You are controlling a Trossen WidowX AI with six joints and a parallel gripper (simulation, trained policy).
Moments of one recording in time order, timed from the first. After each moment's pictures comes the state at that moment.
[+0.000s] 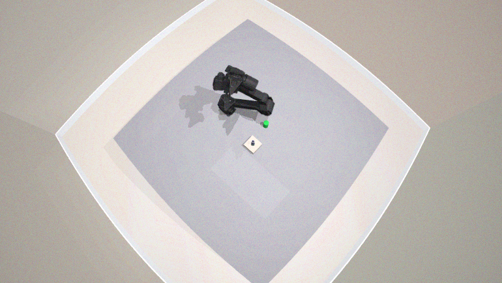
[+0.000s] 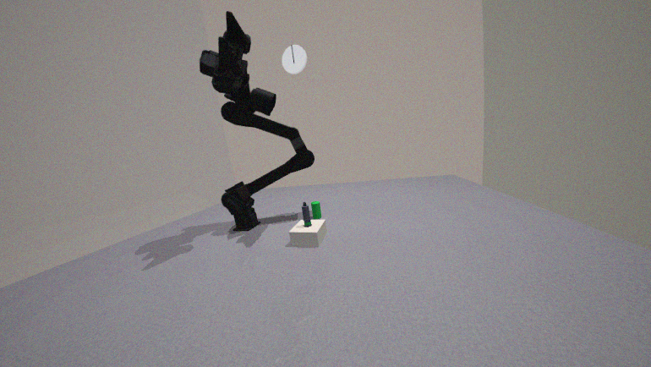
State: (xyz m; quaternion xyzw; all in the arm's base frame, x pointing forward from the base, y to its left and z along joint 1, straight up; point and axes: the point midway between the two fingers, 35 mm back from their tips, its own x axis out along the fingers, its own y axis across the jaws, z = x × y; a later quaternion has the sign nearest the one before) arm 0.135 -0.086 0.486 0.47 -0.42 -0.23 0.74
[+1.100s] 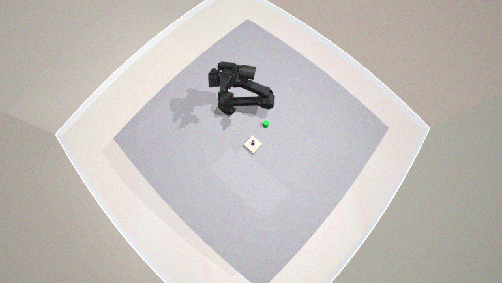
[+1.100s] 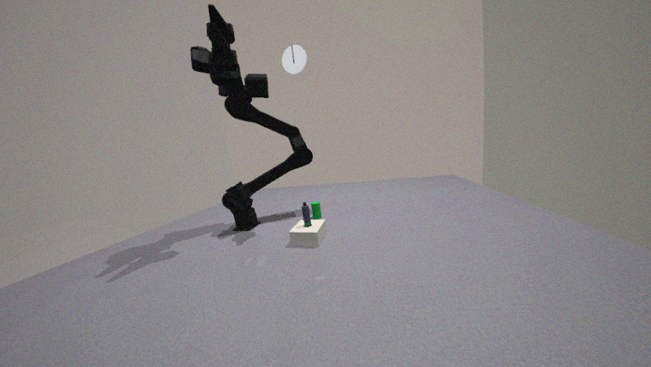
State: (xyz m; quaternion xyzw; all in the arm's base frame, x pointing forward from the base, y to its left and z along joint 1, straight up) arm 0.112 -0.092 0.510 0.54 -0.45 -0.20 0.68
